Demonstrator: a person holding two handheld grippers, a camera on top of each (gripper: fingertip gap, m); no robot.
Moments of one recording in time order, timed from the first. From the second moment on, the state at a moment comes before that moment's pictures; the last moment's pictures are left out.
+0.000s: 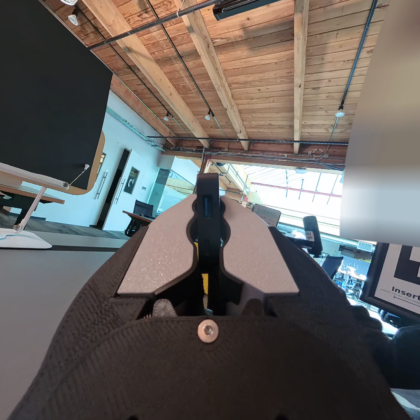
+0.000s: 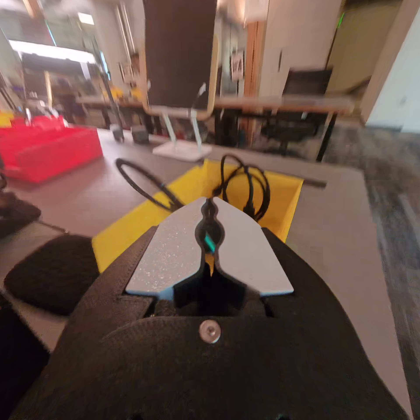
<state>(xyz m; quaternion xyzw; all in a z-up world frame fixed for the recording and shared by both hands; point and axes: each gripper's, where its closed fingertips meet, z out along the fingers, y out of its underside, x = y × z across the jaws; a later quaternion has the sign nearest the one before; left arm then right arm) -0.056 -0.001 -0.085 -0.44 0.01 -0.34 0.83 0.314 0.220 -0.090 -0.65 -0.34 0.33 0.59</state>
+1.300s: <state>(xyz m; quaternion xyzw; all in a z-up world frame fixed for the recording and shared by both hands) -0.049 0.002 -0.087 -0.45 0.02 -0.35 0.82 0.398 0.052 -0.263 -0.74 -0.68 -0.03 0.03</state>
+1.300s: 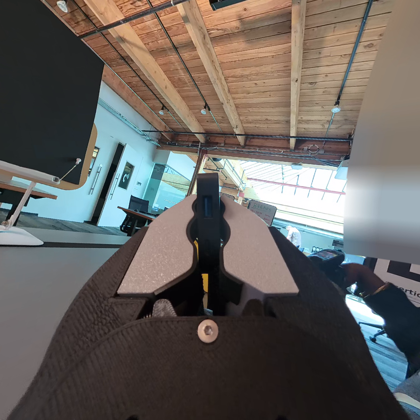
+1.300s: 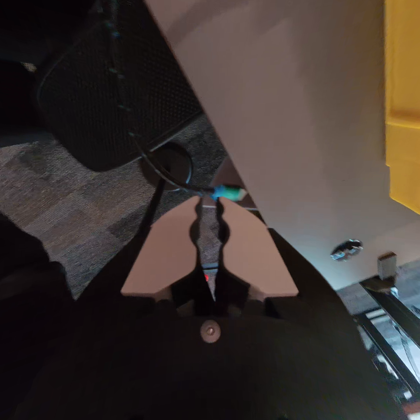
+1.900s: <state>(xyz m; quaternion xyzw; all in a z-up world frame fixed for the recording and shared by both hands) -0.048 0.002 -0.088 -0.45 0.02 -0.36 0.82 0.318 0.071 -0.268 -0.88 -0.44 0.18 0.08</state>
